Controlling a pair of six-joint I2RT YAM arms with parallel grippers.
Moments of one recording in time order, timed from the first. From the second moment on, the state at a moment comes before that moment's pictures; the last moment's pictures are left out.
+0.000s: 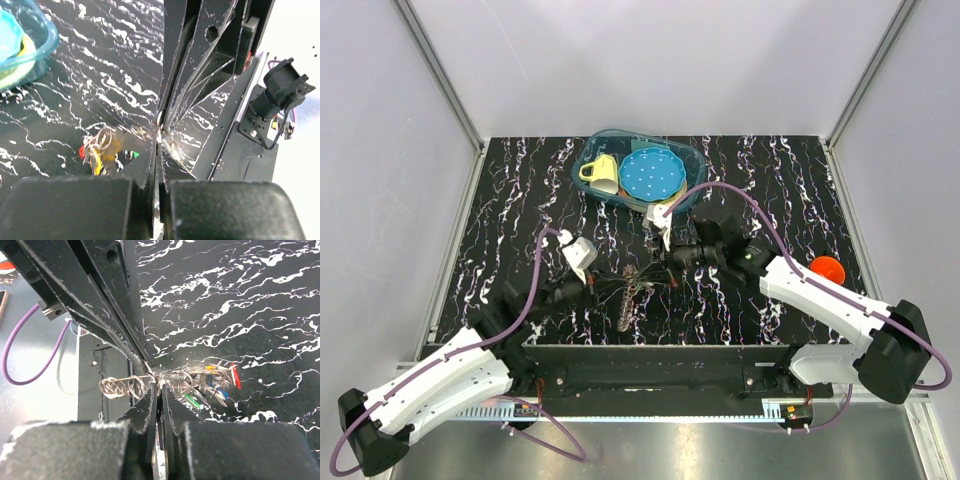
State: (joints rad) left arm -0.81 0.63 0.53 -0.07 0.26 -0.22; right arm 0.80 1.27 0.99 -0.17 -0.68 -0.02
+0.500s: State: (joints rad) left arm -0.81 0.56 0.48 0.01 0.26 -0.22; right arm 0.80 1.24 0.93 -0.04 -0.70 0.08
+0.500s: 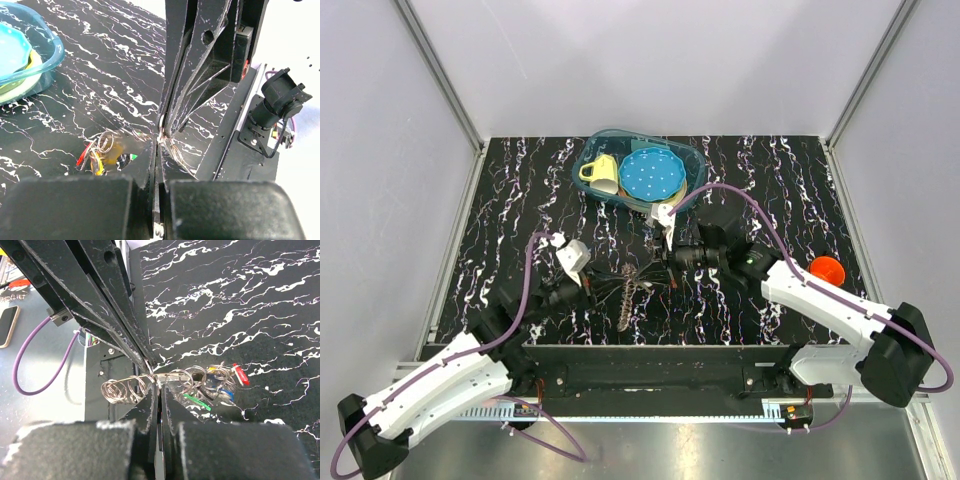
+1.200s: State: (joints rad) left arm -0.81 0.45 0.38 0.13 0.20 -0.31; right arm 0.80 1.24 0.87 0.14 -0.72 0.16
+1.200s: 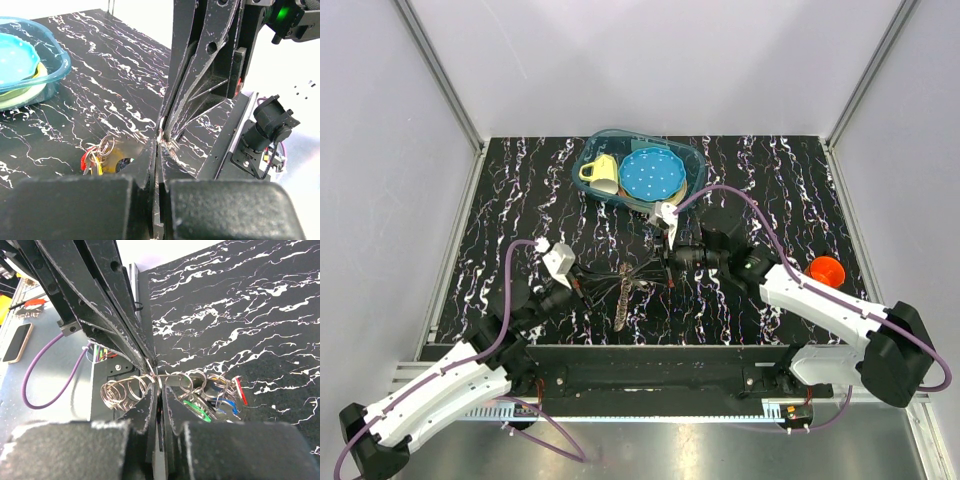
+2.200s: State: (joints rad) left arm -0.81 0.54 0.77 -0.36 0.09 -0.19; right arm 0.79 1.12 0.83 0.00 -0.70 -0.08
